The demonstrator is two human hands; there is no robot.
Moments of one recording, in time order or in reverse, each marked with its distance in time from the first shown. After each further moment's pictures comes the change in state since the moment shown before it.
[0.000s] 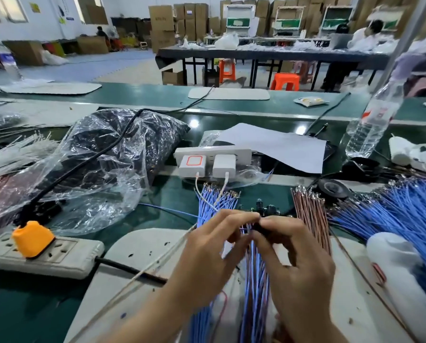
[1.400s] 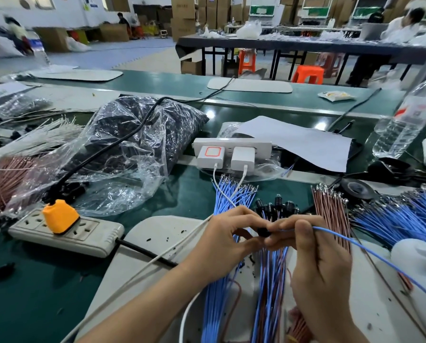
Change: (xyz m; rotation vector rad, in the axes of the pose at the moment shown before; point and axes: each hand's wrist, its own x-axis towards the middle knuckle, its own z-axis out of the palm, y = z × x) left_hand 0.000 -0.023 0.007 -0.338 -0.187 -0.336; right_hand 0.000 0.002 -0.001 0.235 -0.122 0.180
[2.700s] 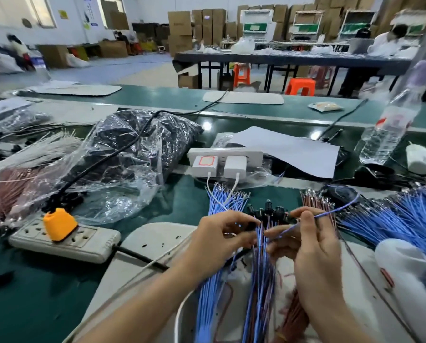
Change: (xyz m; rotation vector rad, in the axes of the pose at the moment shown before) left_hand 0.003 0.005 0.003 -0.082 0.066 -0.197; right_hand 0.014 0.003 -0.010 0.394 0.140 0.484
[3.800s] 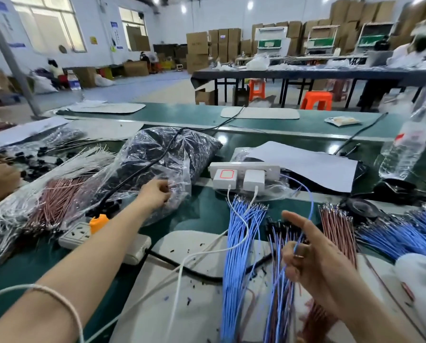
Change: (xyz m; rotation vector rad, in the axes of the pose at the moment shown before) left_hand 0.066 -0.041 -0.184 0.745 0.323 -0.475; right_hand 0.010 -0.011 -0.012 0.280 -0.461 0.505
